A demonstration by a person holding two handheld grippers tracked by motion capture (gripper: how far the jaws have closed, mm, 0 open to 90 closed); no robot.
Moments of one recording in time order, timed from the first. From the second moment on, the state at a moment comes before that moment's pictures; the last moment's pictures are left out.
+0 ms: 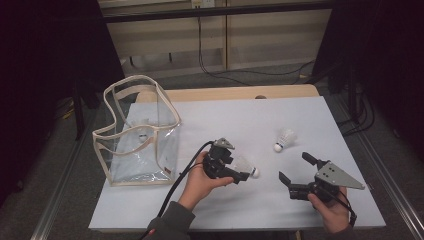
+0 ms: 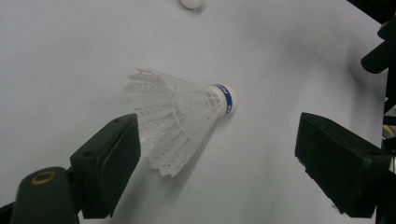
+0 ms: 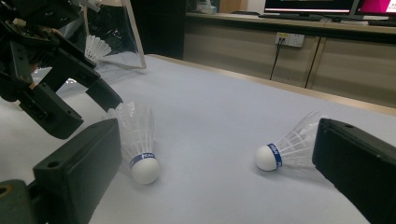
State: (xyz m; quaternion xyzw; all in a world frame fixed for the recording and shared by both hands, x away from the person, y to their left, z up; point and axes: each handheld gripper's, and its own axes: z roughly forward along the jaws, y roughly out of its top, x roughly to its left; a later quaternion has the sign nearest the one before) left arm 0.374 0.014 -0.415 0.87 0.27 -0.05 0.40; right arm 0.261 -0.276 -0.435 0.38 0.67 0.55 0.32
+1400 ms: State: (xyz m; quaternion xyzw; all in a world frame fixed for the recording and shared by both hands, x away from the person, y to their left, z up) left arm 0.380 0.001 -0.436 0.88 0.23 -0.04 0.41; right arm 0.261 -0.277 -0.436 0.38 0.67 0.55 0.32
